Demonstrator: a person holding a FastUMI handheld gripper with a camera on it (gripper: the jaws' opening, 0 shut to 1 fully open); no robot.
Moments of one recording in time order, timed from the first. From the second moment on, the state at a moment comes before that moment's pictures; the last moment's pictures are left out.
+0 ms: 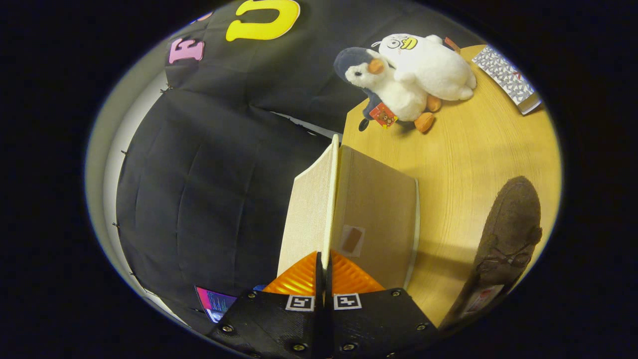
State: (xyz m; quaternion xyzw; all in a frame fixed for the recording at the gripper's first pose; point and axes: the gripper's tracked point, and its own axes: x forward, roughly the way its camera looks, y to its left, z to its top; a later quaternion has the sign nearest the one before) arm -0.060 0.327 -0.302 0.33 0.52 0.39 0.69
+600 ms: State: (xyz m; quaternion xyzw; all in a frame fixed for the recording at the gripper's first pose) arm -0.063 0.386 -0.194 0.23 0.51 0.37 0.74
